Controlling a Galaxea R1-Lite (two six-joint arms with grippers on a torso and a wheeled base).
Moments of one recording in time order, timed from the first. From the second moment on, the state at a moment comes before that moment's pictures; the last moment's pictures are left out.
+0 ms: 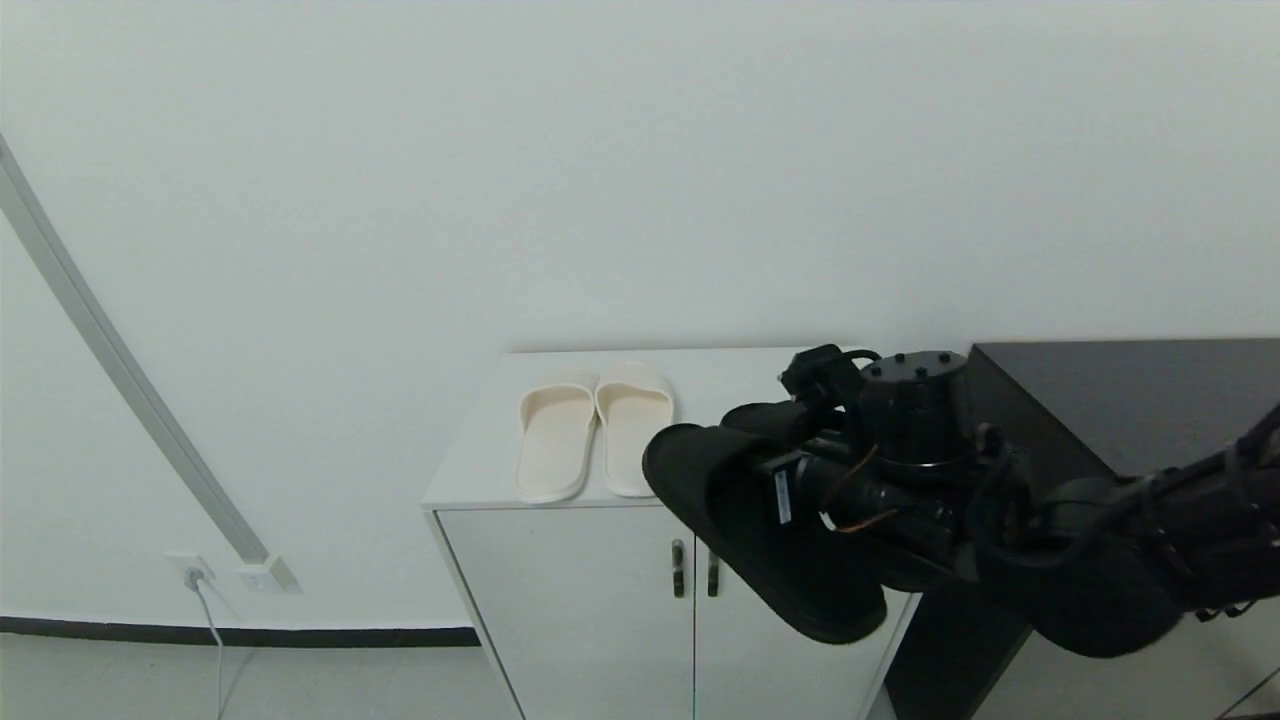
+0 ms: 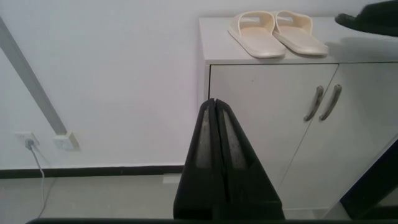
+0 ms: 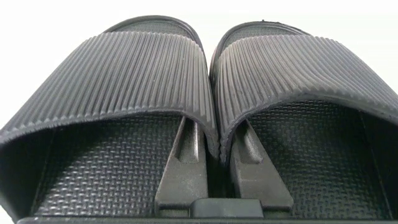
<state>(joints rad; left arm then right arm) 0.00 0.00 0.00 0.00 0.03 0.00 0.72 1.88 -0.94 -0.62 -0.14 0.08</state>
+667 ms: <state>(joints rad) 0.00 0.00 0.00 0.00 0.03 0.00 0.76 1.65 -0.69 -0.65 0.11 0.05</state>
